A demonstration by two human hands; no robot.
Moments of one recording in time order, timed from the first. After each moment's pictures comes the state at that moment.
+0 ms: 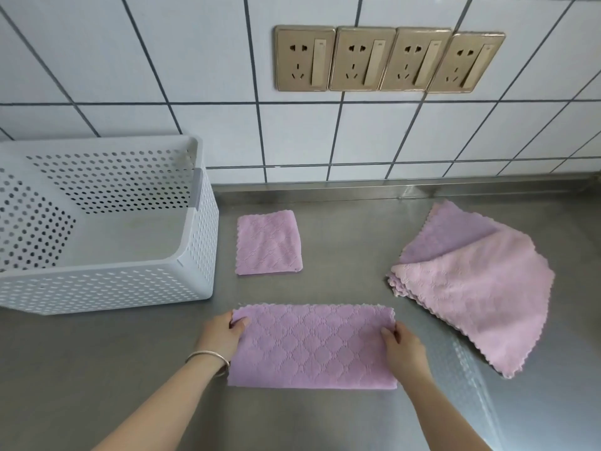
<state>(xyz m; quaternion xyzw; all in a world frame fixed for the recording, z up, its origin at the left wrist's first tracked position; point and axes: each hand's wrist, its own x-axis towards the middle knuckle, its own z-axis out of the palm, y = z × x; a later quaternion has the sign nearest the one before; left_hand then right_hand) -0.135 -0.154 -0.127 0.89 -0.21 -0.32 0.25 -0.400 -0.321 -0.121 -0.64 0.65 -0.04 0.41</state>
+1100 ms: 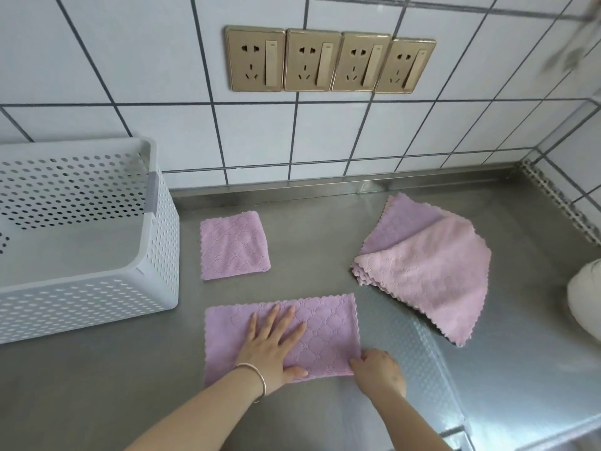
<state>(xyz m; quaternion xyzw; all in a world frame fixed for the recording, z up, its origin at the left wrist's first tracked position) -0.227 -0.193 -0.154 0.71 -0.66 -0.23 -0.12 -0.419 -0.276 -0.124 -0.63 0.70 0.14 0.30</state>
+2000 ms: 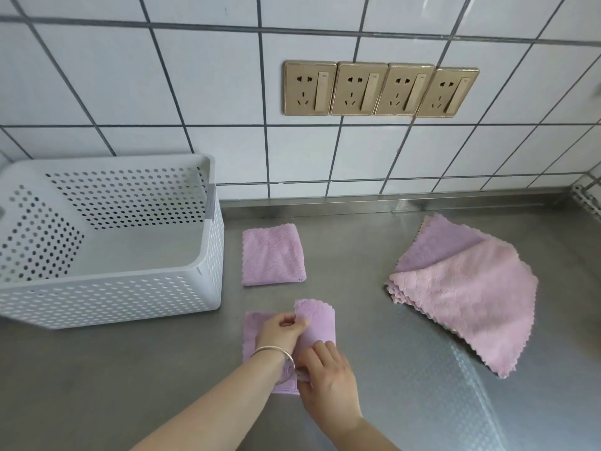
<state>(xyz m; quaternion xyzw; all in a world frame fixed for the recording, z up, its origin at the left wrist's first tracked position) -0.202 -0.203 -0.092 0.78 -0.11 -0.43 0.44 -0.321 -0.209 -0.114 -0.90 0.30 -0.27 0.14</state>
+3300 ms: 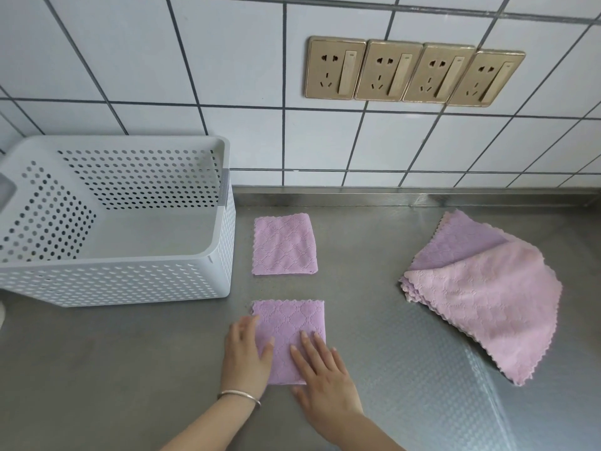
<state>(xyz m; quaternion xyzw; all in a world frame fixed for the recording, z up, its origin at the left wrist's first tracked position) -0.182 -0.128 -0.139 0.89 -0.27 -0.17 0.31 -0.332 -0.204 -0.170 -0.96 0.27 0.02 0.08</state>
